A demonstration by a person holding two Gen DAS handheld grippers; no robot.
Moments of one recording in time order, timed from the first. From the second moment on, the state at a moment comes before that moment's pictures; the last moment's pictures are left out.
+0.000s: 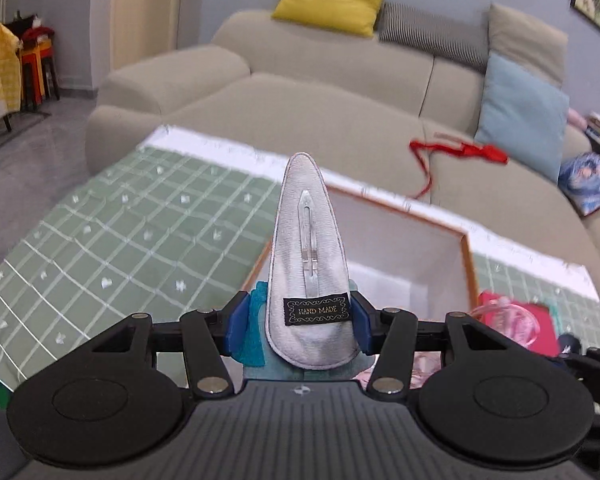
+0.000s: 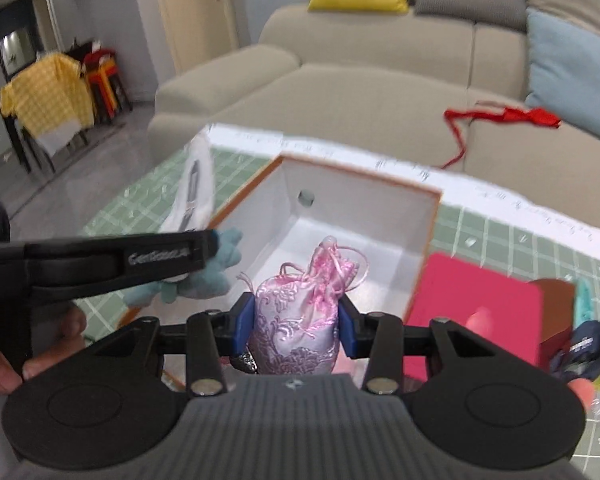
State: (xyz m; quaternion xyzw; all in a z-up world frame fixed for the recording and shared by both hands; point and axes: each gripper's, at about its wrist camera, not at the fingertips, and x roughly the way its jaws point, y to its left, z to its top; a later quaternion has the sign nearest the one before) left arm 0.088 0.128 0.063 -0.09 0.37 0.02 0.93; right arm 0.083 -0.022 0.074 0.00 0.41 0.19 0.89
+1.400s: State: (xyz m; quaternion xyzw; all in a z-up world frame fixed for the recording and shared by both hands) left arm 0.111 0.125 0.018 -0.09 0.47 0.04 0.88; right arm 0.098 0.002 0.017 -0.03 0.49 0.20 0.85
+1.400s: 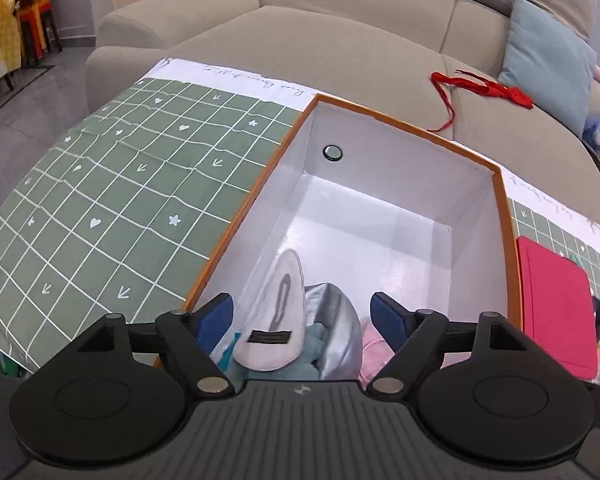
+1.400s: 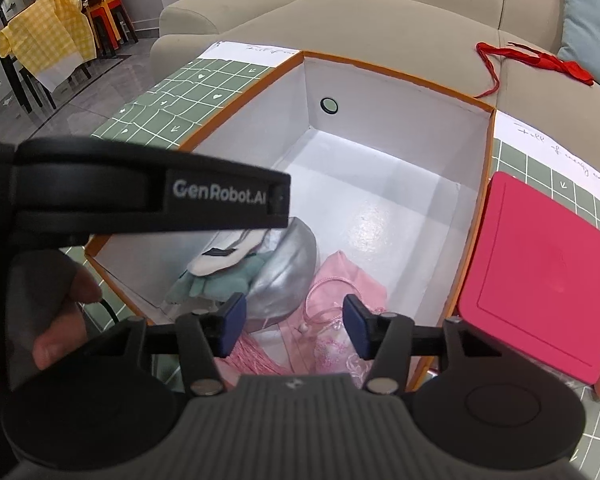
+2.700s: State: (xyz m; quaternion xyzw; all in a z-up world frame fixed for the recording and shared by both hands) left arm 0.050 0.055 0.129 -0.05 0.33 -0.01 0.94; right arm 0.045 -0.155 0.122 0.04 0.34 0.10 0.93
